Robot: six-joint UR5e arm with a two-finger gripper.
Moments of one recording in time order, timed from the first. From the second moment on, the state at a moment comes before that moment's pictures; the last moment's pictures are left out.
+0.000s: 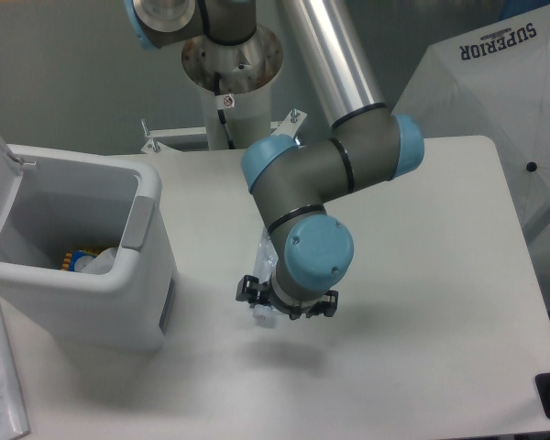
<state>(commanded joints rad) 2.37 -2.15 -1.37 -1.38 1.52 0.56</state>
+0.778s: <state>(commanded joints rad) 2.31 -2.23 -1.36 -1.38 1.64 0.57</state>
